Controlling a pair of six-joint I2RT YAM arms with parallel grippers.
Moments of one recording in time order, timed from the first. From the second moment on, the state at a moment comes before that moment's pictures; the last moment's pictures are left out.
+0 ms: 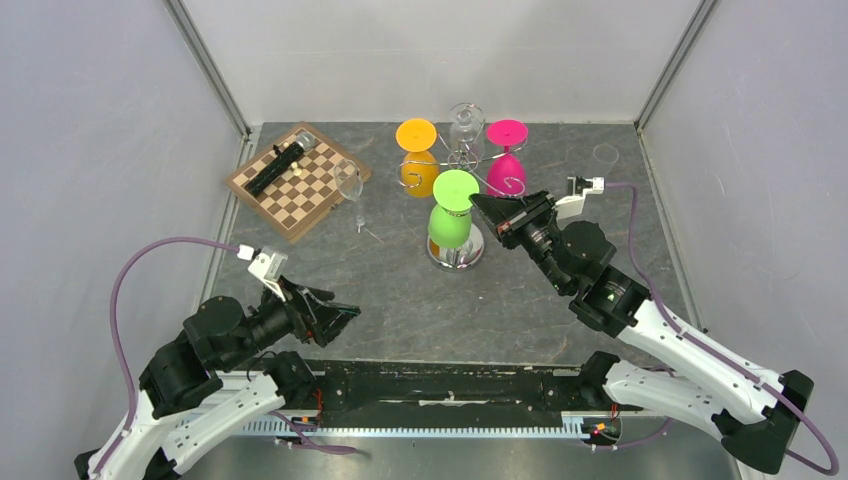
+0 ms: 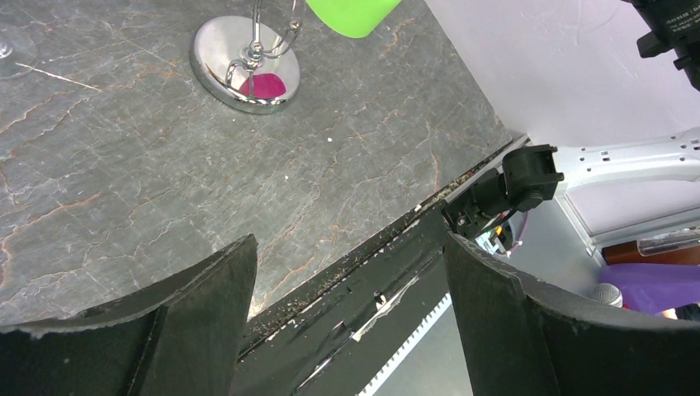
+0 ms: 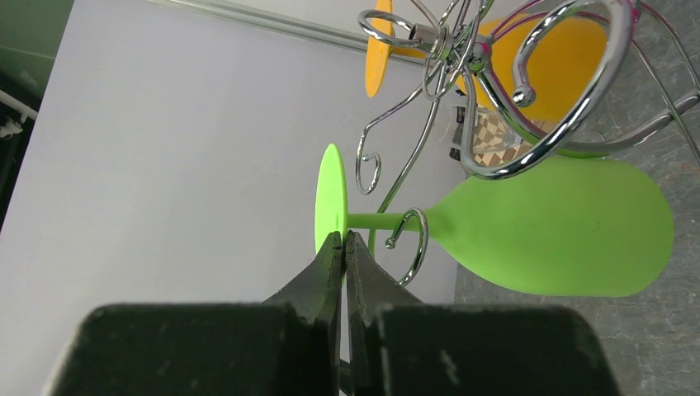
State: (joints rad) left arm -0.87 0.25 0.86 -0.83 -0.05 -0.58; right arm 0.84 0.87 0.84 0.09 0.33 1.30
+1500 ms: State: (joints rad) left arm -0.87 0.22 0.90 -0.85 -0.05 -0.59; right arm 0.77 0.78 0.77 0.07 0.45 1.33
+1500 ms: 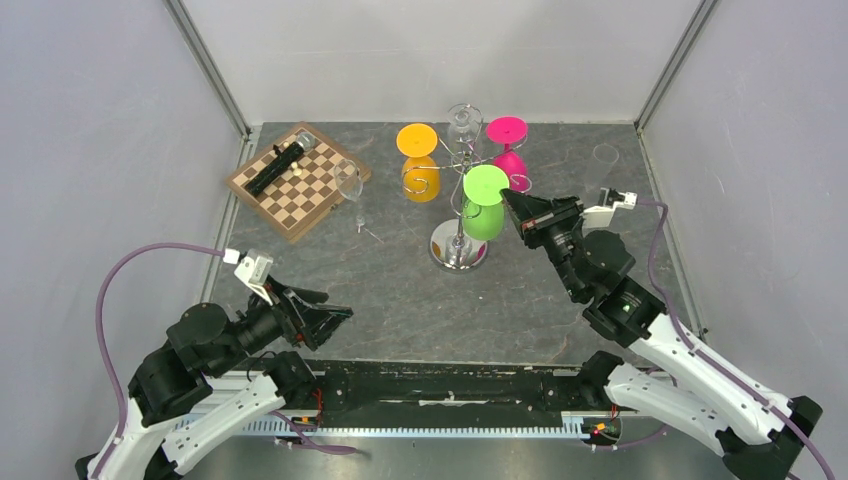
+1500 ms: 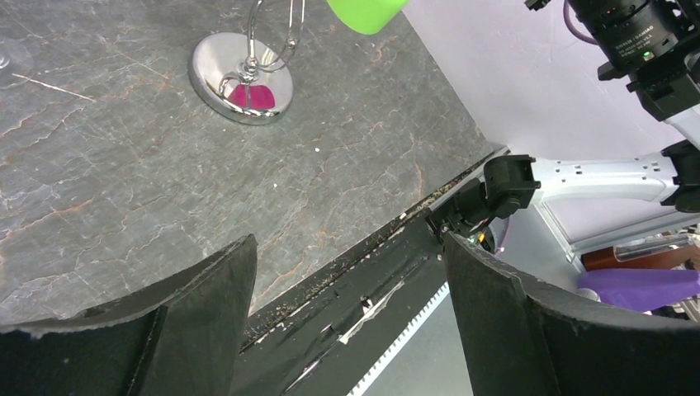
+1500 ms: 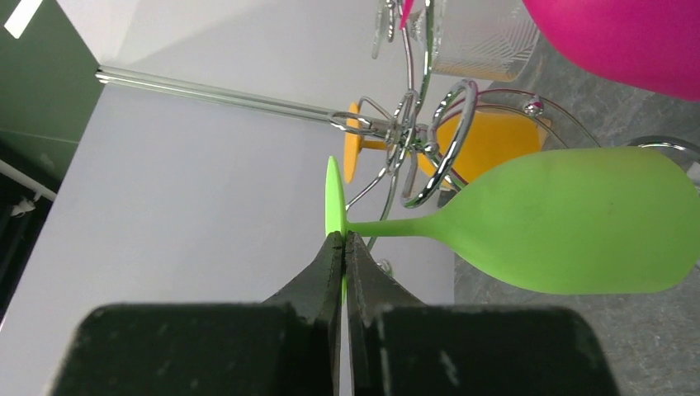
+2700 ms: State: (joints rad) left arm -0.87 0.40 0.94 -0.80 -0.05 -0.82; right arm 0.77 0.49 0.64 -0.07 -0.03 0.92
